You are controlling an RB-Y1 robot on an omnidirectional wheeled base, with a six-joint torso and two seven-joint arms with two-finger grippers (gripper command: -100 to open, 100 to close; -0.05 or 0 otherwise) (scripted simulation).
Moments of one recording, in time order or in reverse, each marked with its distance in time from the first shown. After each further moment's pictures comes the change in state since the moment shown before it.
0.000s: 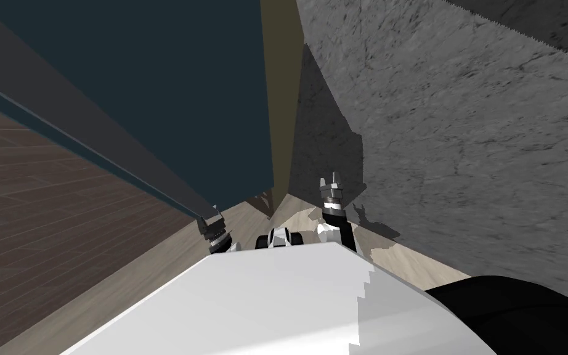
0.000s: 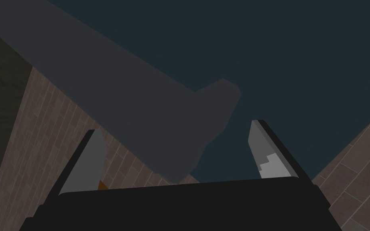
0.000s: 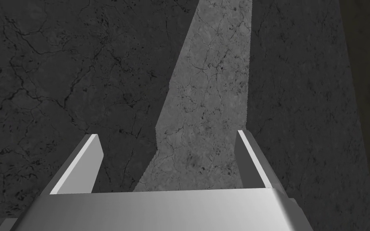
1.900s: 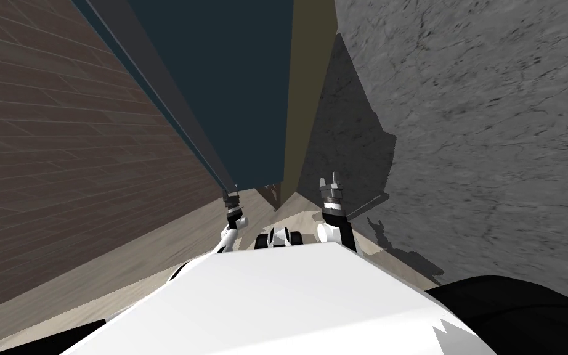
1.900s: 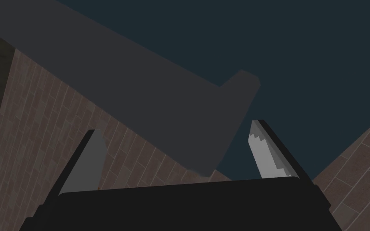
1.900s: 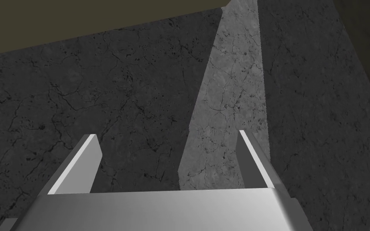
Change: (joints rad) left arm -0.433 0.080 0.058 0.313 -0.142 0.148 0.047; right arm 0.000 0.000 0.000 0.000 0.000 0.000 0.000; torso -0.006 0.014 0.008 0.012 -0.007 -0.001
